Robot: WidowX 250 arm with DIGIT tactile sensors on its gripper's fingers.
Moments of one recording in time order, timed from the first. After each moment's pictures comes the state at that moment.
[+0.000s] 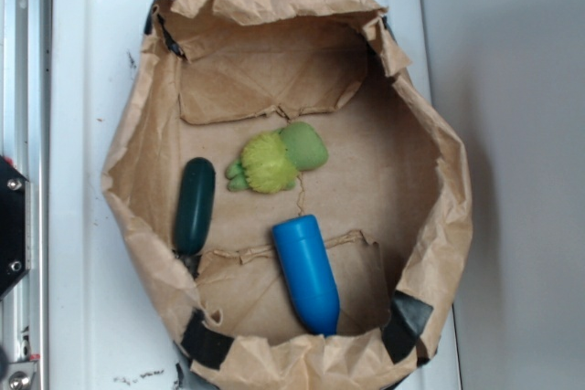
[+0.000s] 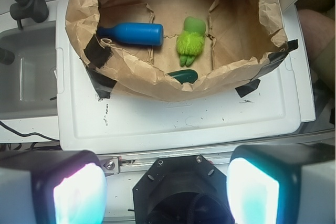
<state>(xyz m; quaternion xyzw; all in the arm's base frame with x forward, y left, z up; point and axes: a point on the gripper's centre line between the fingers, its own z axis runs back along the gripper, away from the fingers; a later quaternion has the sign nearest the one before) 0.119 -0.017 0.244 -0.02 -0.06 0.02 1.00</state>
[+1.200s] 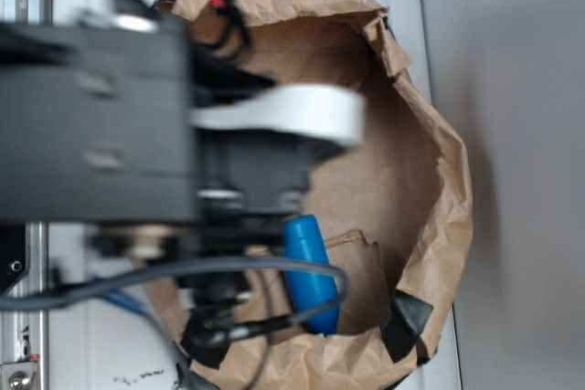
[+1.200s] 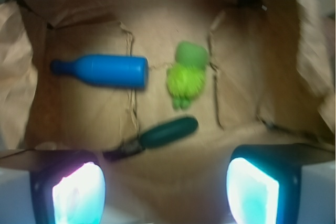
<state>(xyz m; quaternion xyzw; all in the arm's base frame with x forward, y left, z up) 0.232 -0.015 0.160 0.02 -0.01 0.04 1.00</state>
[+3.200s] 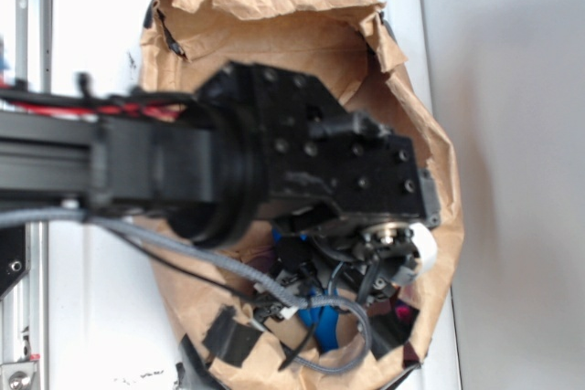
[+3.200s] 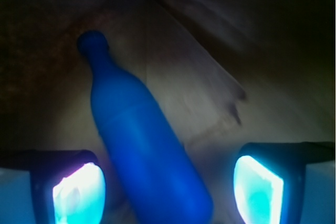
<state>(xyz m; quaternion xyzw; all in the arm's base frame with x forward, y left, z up) 0.288 -0.048 0.051 -0.08 -0.03 -0.43 0.90</state>
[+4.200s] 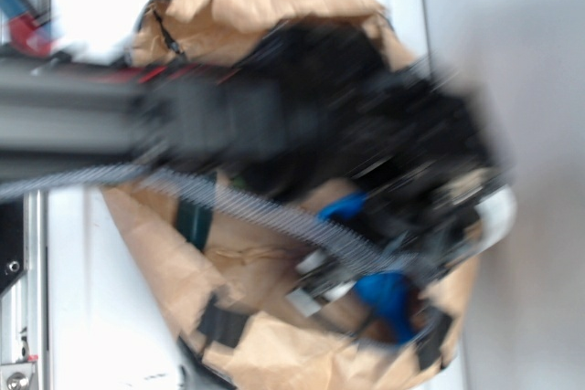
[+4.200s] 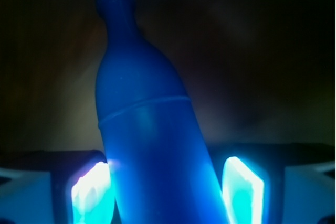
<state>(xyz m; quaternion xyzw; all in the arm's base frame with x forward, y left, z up) 0.326 -0.031 0.082 -0.09 -0.03 -0.42 0.90</state>
